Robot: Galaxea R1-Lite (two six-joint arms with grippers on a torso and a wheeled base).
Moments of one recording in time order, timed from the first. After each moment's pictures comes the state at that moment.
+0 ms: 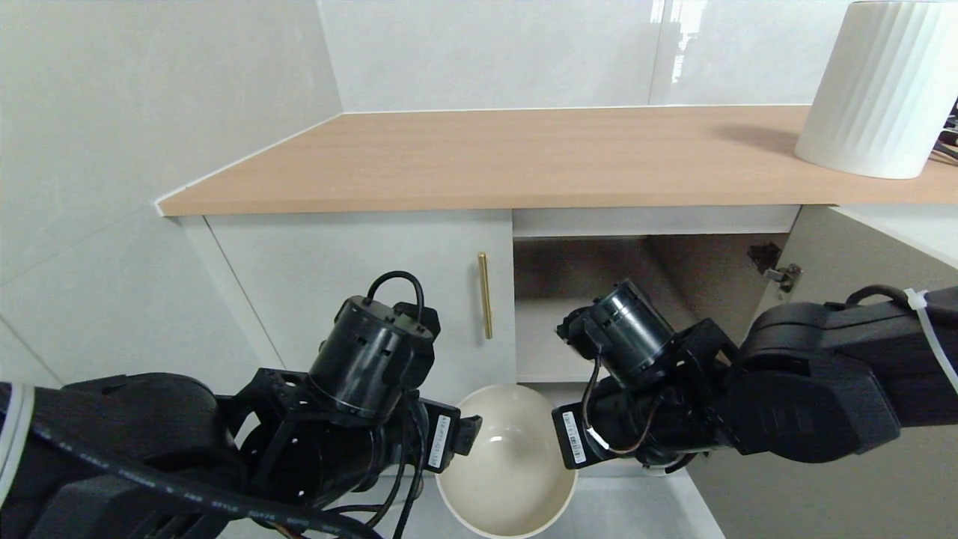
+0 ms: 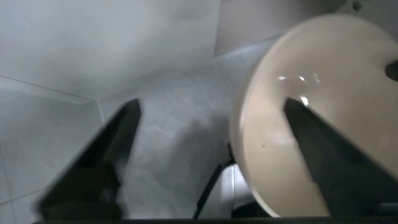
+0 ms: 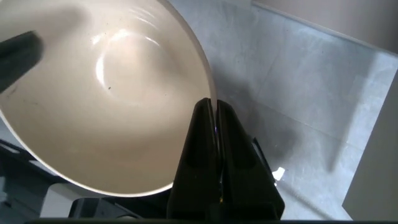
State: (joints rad) left arm -0.76 1.70 -0.85 -0.09 0.36 -0.30; right arm 0.84 1.90 -1.21 0.21 -0.11 0.46
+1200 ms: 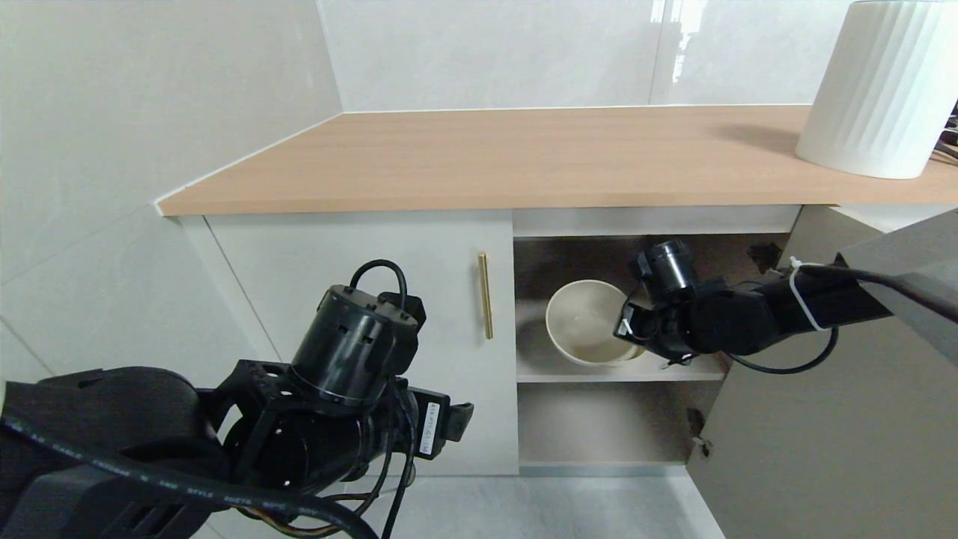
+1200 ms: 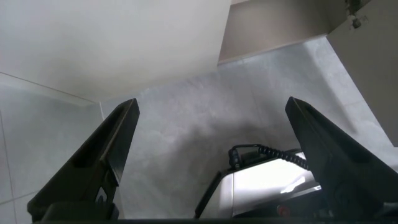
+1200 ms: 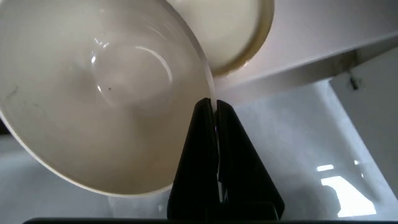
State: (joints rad) left arm -0.74 1.68 -0.85 -0.09 0.36 -0.32; right arm 0.44 2.16 -1.38 -0.05 -0.32 0.71
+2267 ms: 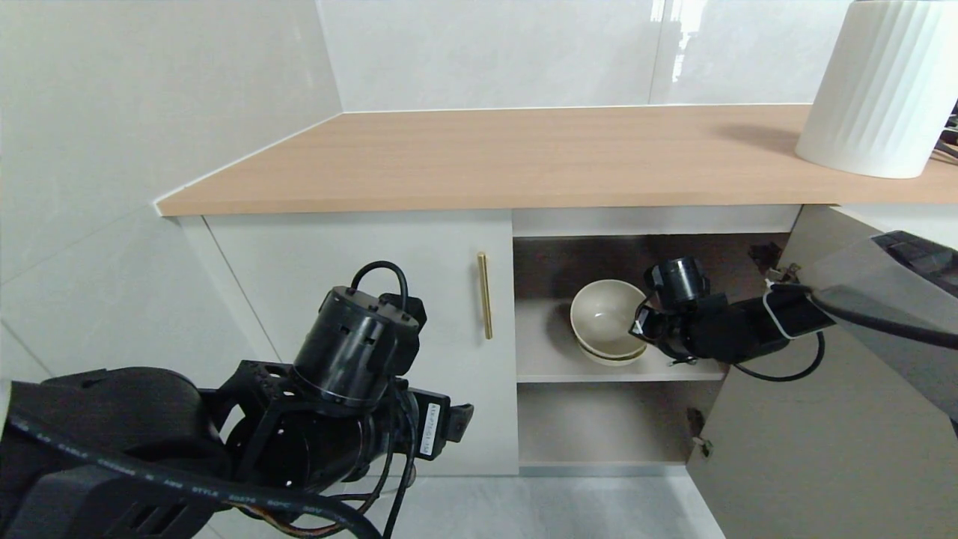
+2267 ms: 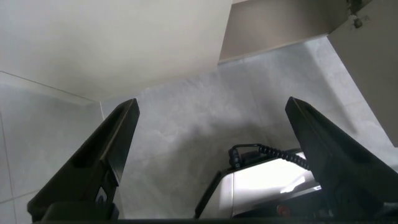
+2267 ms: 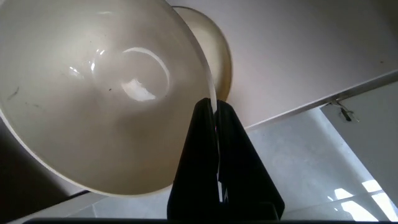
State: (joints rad) left arm -0.74 1.68 -0.85 -0.09 0.36 -0.32; right arm 0.33 2.31 -1.41 -0.23 -0.33 0.70
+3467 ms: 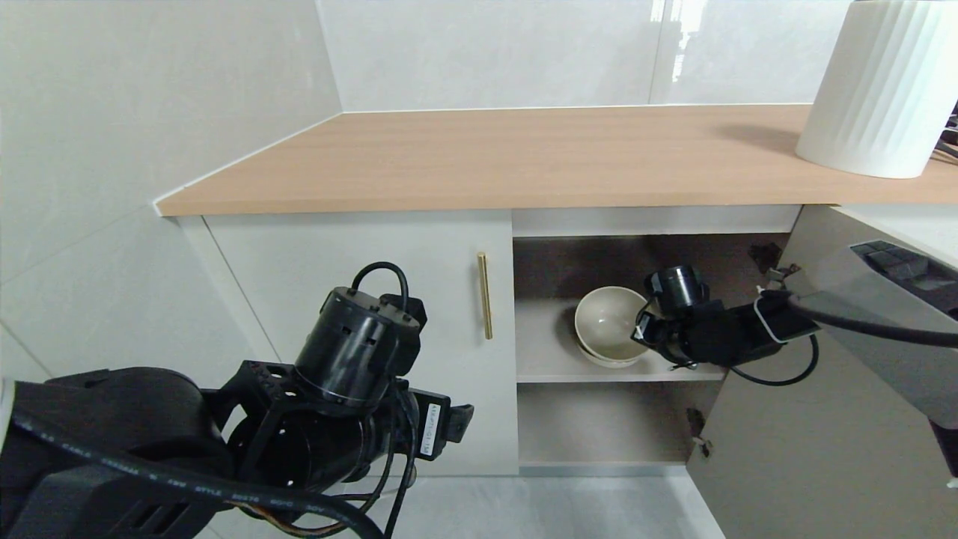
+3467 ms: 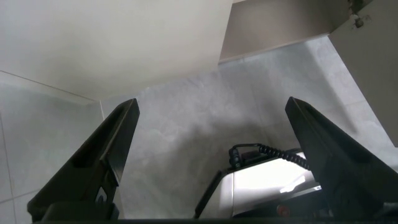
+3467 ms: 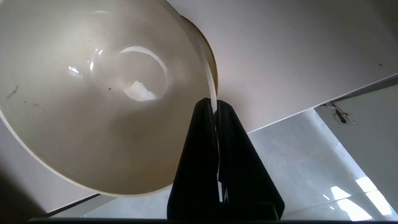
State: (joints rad) left arm -0.73 1.69 -0.85 -0.09 0.36 -0.32; right arm 0.31 2.36 -1.44 -0.23 -0.33 0.70
